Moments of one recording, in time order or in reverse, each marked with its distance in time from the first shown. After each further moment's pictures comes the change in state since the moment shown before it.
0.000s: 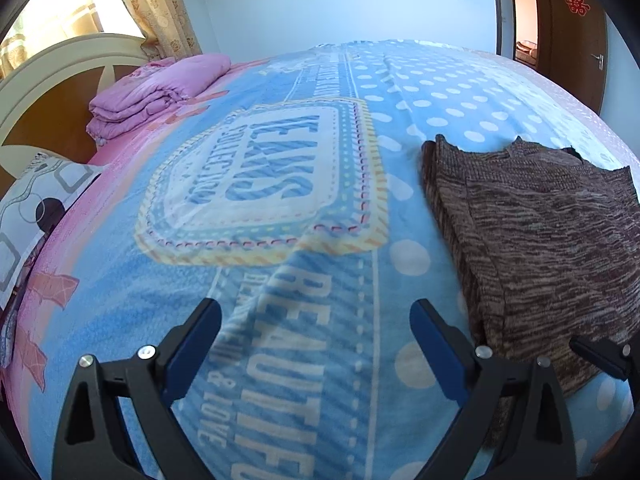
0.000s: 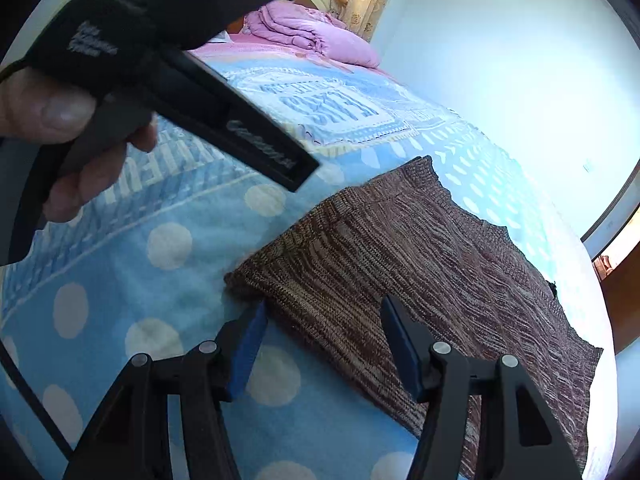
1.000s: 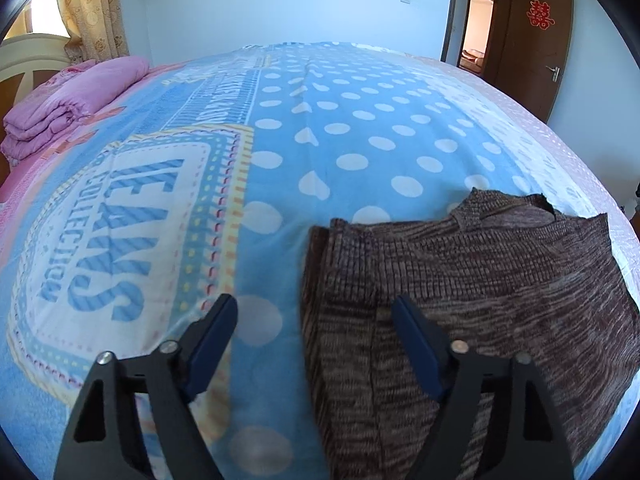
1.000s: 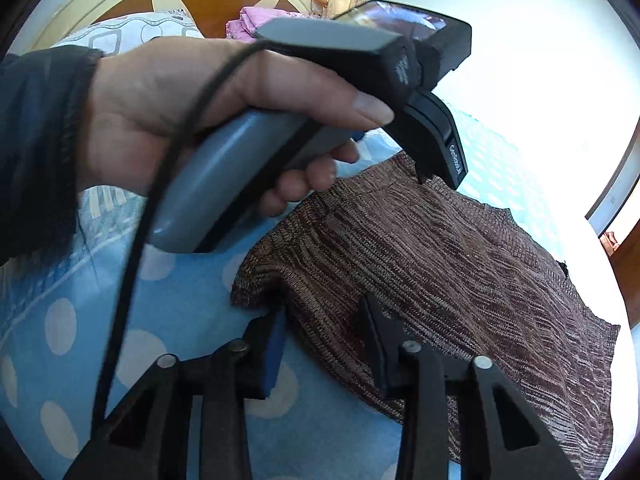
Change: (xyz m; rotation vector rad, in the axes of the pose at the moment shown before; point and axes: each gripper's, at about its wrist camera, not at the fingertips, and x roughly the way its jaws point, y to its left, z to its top) left arm 0.069 -0.067 0.078 0.015 0.001 -0.285; right arm 0.005 -0.001 -0.004 0.085 -0.015 0.022
